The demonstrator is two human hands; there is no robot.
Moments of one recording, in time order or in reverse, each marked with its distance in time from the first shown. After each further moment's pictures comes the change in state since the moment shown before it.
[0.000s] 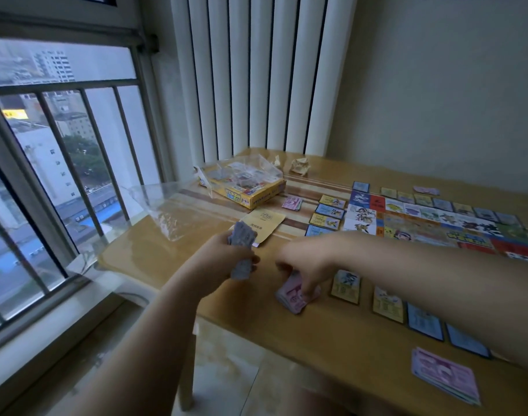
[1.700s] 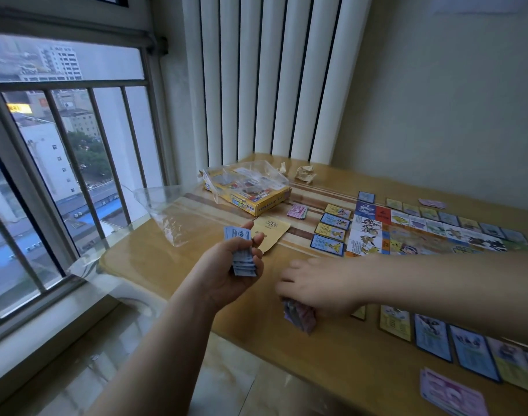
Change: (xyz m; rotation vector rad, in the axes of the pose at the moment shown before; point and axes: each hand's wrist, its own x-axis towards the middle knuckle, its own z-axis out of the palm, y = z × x) left_hand 0.008 -0.002 0.004 -0.907 -0.129 -0.071; right_hand -0.015 -0.004 0.010 -0.351 0.093 -0.245
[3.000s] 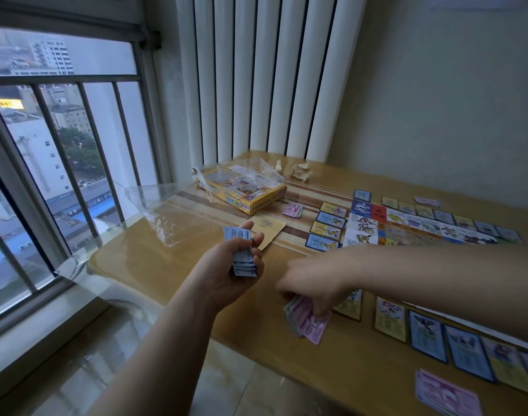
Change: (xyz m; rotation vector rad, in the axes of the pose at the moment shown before) left_hand 0.008 -0.006 0.004 -0.012 -0.007 -0.014; right_hand 0.011 0.011 -0.002 0.142 -0.130 0.023
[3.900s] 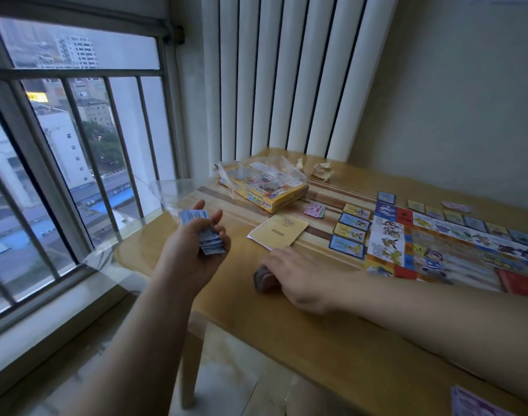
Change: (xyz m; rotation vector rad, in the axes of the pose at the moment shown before) left_hand -0.009 0.052 -0.036 -0.115 0.149 0.375; right_hand 0.053 -0.017 0.016 0.307 0.470 0.163
